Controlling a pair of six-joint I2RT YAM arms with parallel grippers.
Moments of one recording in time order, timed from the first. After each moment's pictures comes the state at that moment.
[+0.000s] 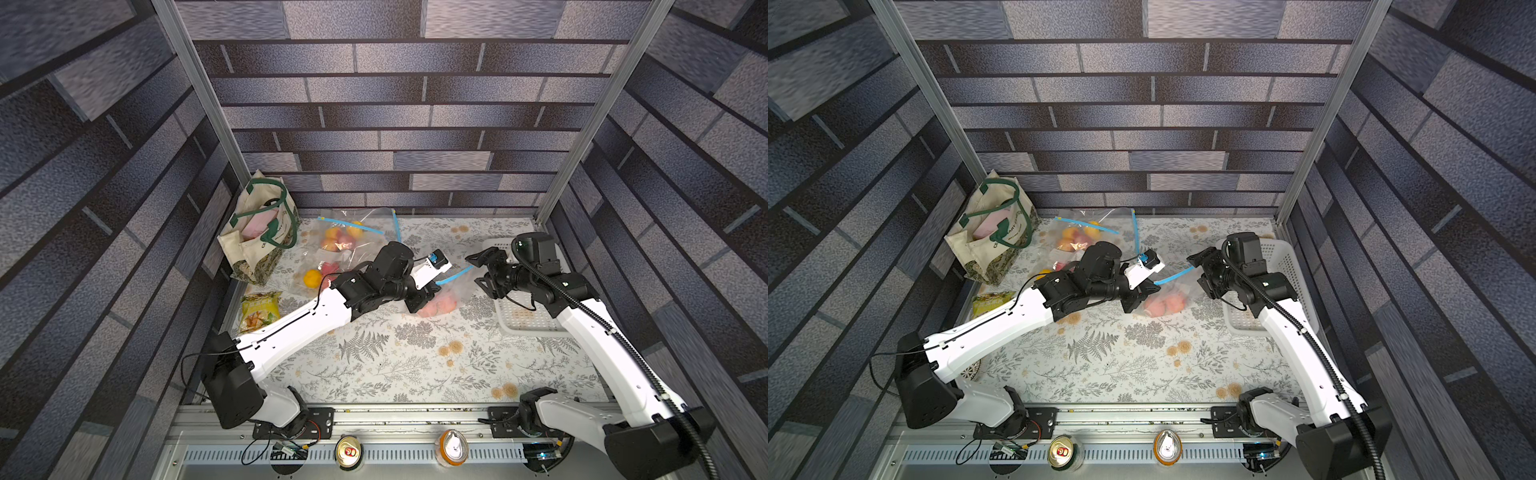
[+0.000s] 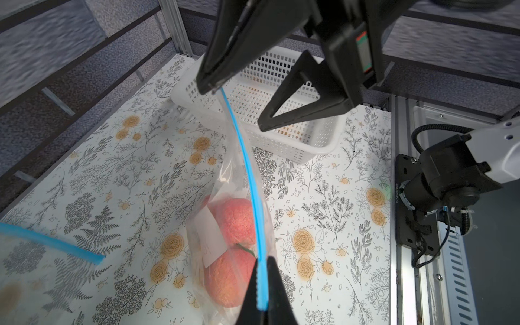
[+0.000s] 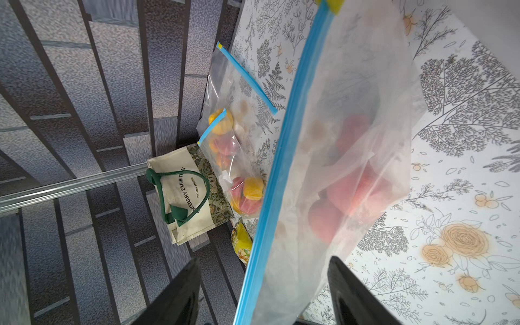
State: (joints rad) left arm -0.86 1.44 1.30 -0.41 0.33 0.23; right arm 0.30 1.14 1.15 -0.72 -0.34 1.26
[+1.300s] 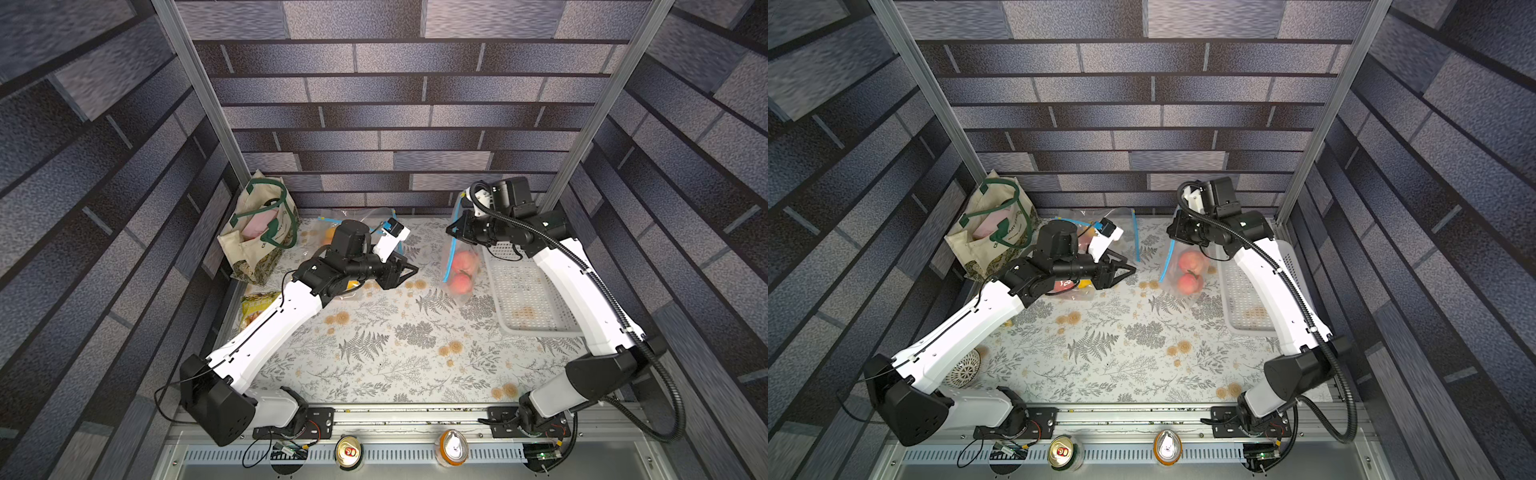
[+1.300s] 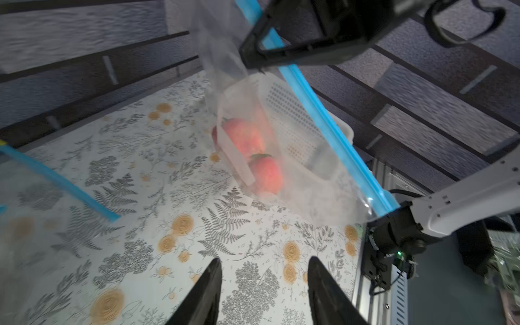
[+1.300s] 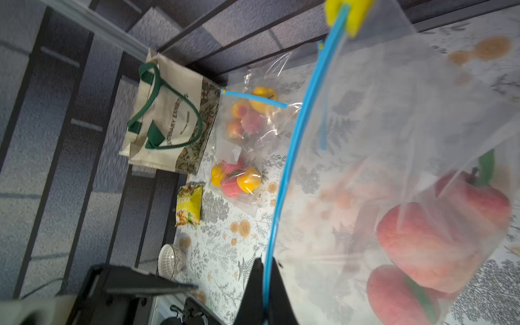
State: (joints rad) left arm -0.55 1.33 1.31 -0.47 0.50 -0.05; right arm 0.47 1.62 1.92 -1.03 -0.35 0.47
